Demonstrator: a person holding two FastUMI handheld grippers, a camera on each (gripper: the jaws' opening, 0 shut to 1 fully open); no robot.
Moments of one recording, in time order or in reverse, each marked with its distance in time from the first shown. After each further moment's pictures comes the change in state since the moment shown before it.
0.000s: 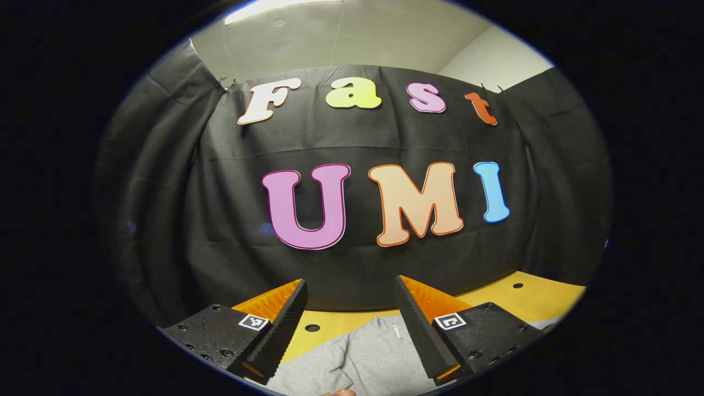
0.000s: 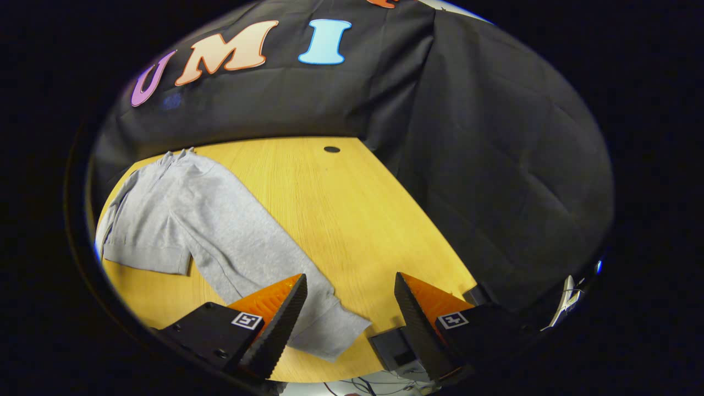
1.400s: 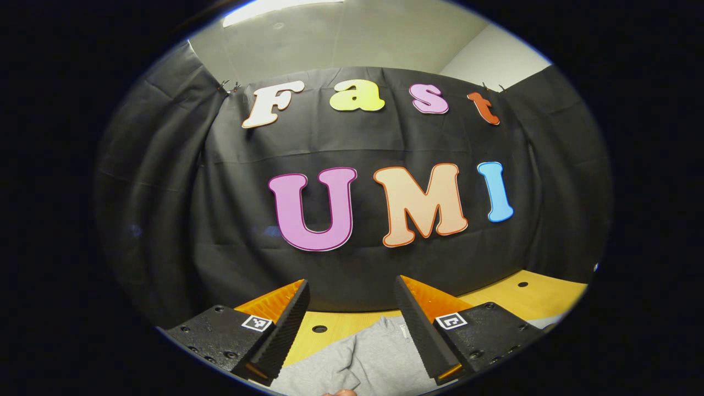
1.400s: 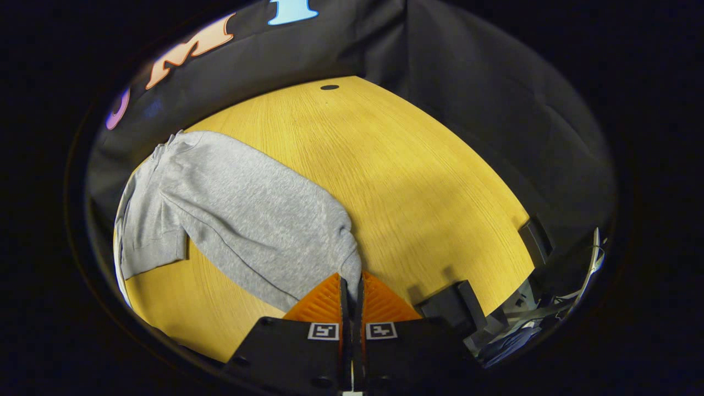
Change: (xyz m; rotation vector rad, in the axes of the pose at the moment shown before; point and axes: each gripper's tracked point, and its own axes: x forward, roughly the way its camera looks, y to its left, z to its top) left arm -0.012 0.016 0.007 0.009 0.000 0.027; right arm 0.023 0.033 -0.072 0.186 0.310 0.098
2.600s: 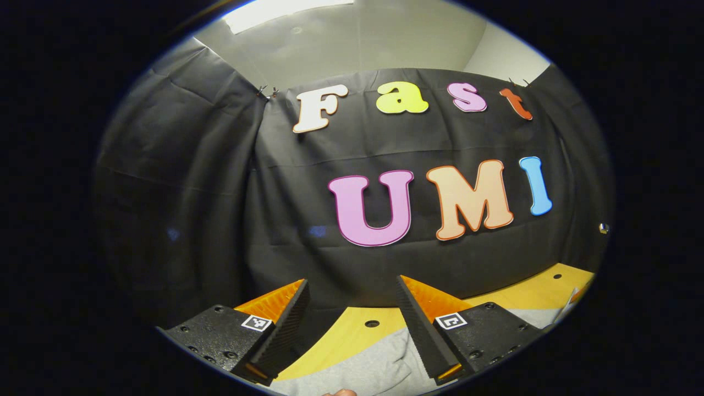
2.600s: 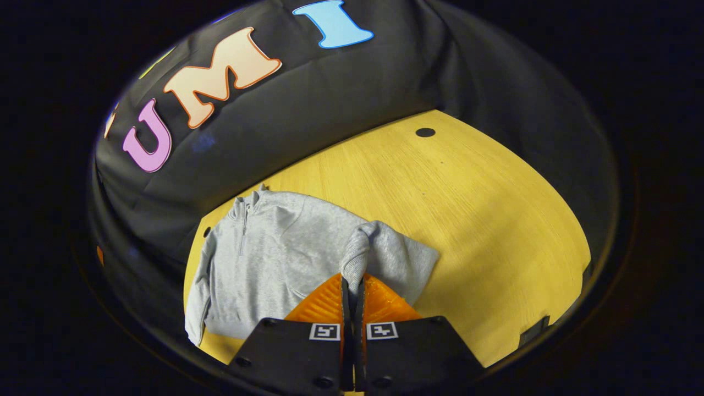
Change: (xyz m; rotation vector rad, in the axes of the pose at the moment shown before) left arm -0.053 0.109 0.005 0.044 0.010 0.228; right arm -0.034 0.202 0.141 0.061 -0.141 0.374
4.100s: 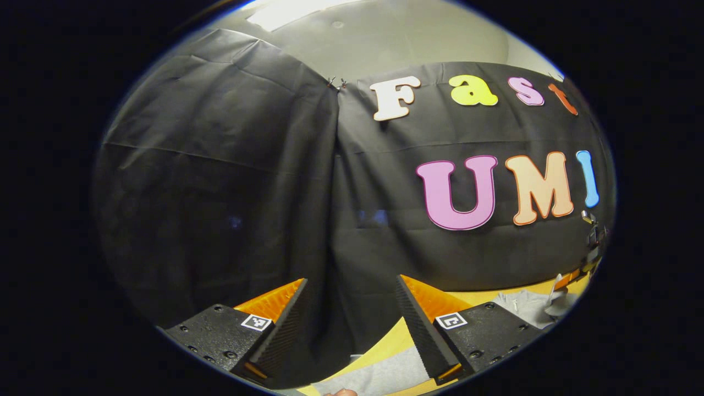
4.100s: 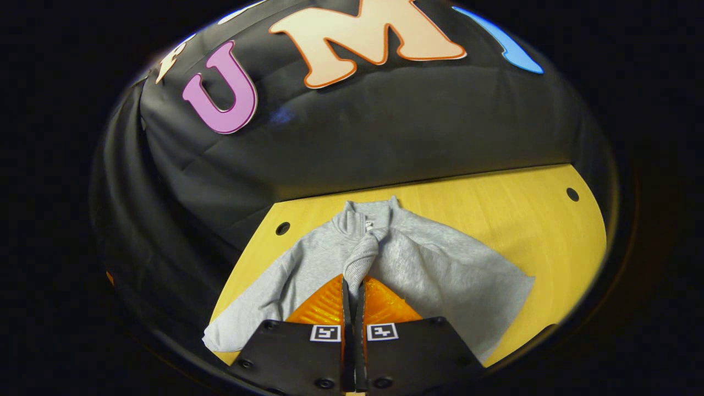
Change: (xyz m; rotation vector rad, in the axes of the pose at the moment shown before) left arm -0.083 0.167 -0.018 -0.008 0.088 0.323; right arm 0.082 0.304 0.017 -0.290 -0.002 0.316
